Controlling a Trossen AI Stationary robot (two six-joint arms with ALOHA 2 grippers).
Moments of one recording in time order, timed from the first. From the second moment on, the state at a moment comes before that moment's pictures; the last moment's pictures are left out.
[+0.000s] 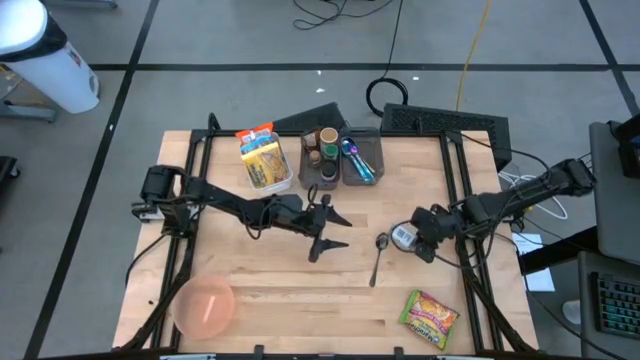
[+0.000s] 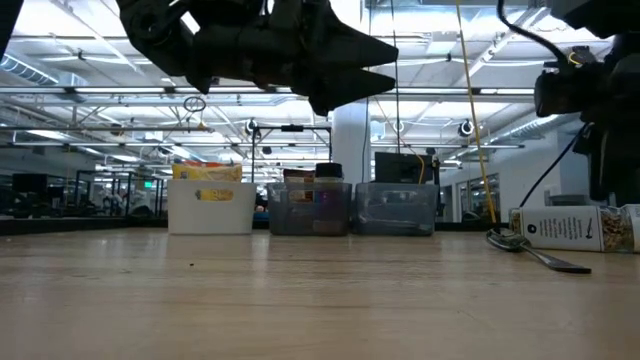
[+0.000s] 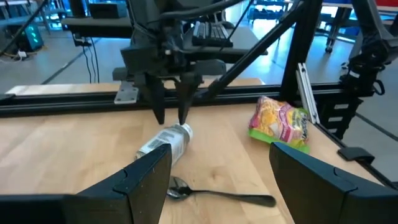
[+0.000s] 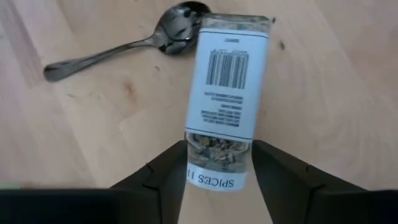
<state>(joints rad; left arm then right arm) -0.06 1.80 0.91 0.76 0.17 0.00 0.31 0.86 0.50 -0.78 0.07 0.81</state>
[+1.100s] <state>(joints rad) -0.02 1.80 0.91 0.70 0.23 0.02 0.24 1.09 0.38 -0.42 0.13 0.81</state>
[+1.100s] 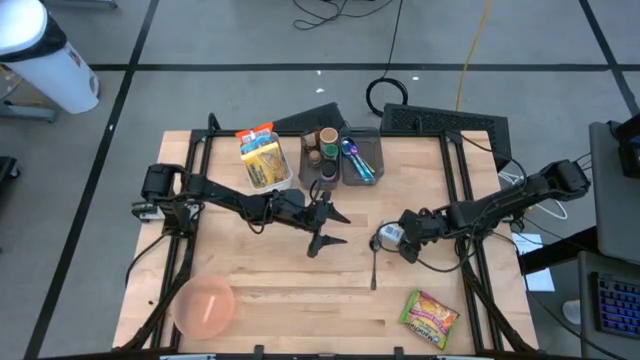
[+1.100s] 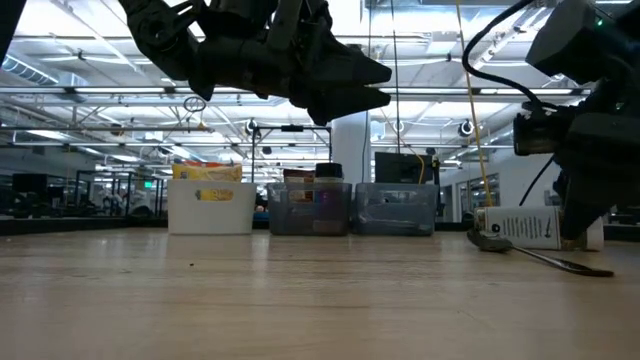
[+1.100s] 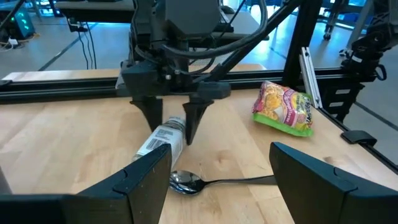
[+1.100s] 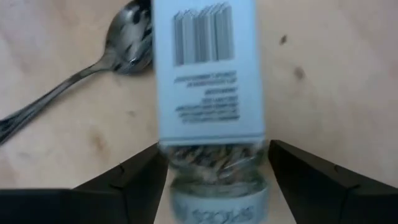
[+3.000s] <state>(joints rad) 0.08 1.83 1.11 0.49 0.07 -0.66 0.19 1.09 0.62 -0.25 0.37 0.04</state>
